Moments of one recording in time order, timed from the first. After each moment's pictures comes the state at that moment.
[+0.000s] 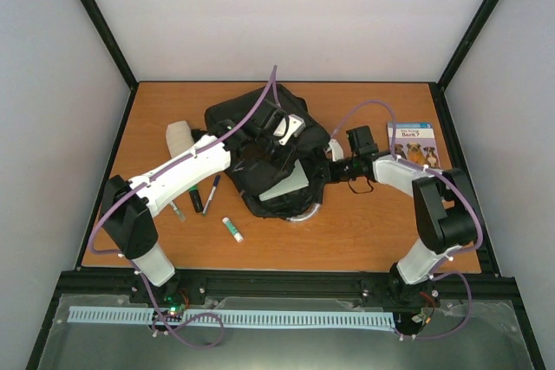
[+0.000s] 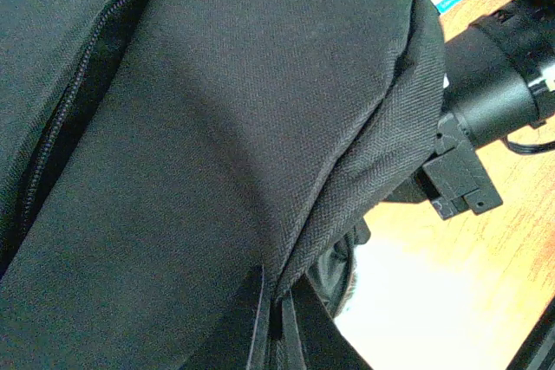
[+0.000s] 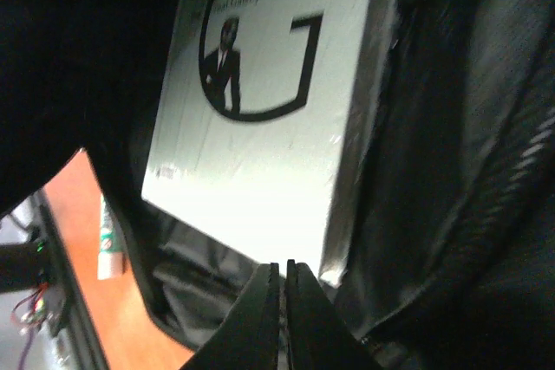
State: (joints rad) left arm -0.76 1.65 1.48 -0.73 0.16 -0.16; right arm 0.31 1.68 0.90 -0.25 -0.80 0.18
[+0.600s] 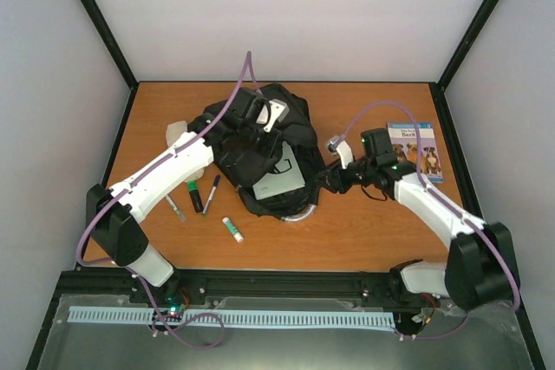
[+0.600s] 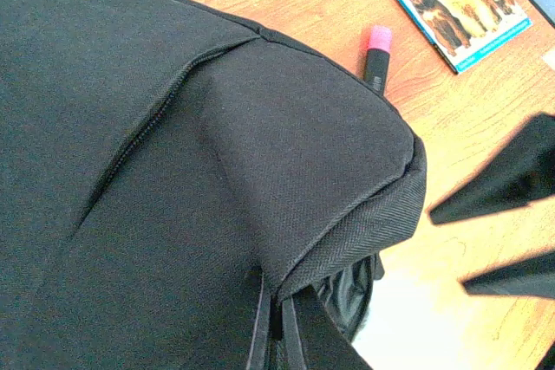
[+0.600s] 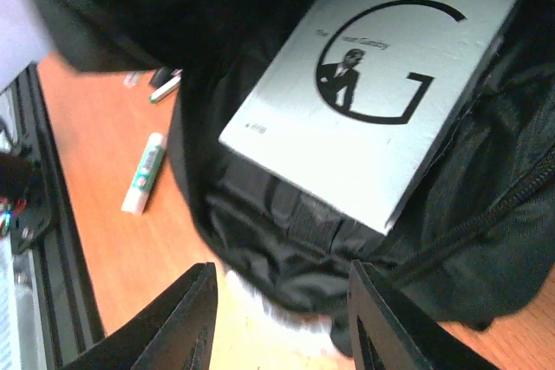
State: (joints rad) left arm -0.67 1.58 1.49 -0.73 0.14 -0.16; right arm 0.33 1.34 0.83 -0.35 -0.74 -0.07
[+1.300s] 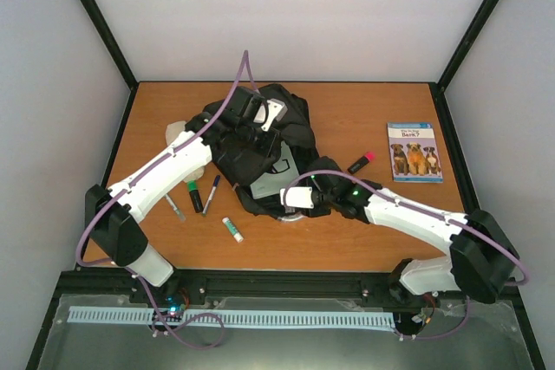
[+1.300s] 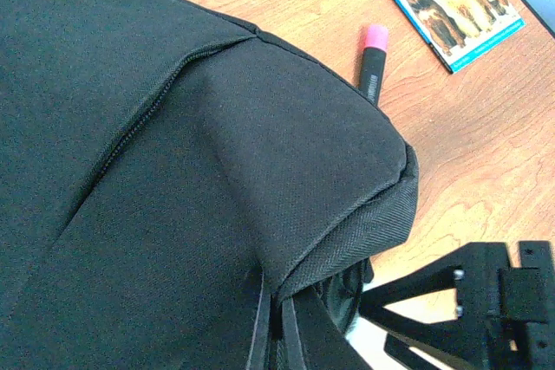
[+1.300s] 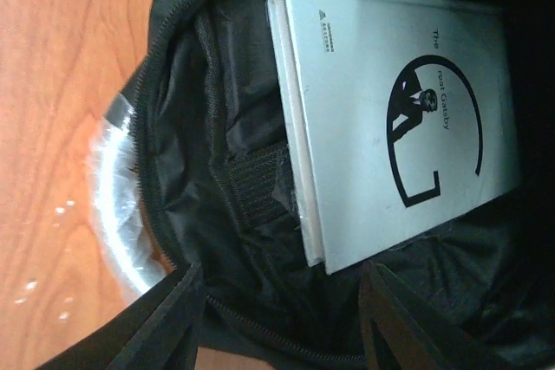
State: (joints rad) left arm -0.65 1.57 1.49 -0.74 0.18 -0.16; right arm 0.80 1.30 0.78 -0.33 -0.06 -0.97
